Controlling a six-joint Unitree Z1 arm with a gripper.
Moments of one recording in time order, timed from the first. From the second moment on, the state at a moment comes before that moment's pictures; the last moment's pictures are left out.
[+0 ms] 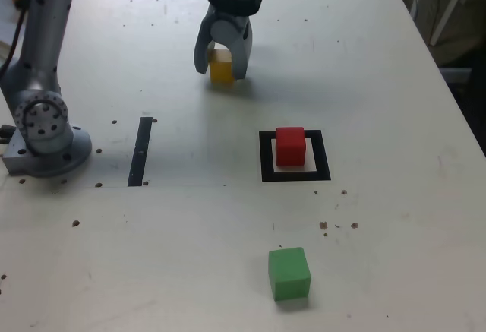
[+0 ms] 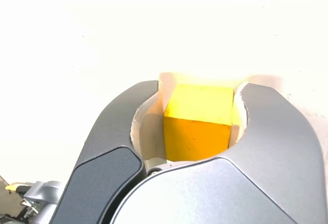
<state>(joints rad) 0.54 2.05 -1.39 1.13 0.21 0.67</state>
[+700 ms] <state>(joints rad) 0.22 1.98 -1.62 1.44 0.14 0.29</state>
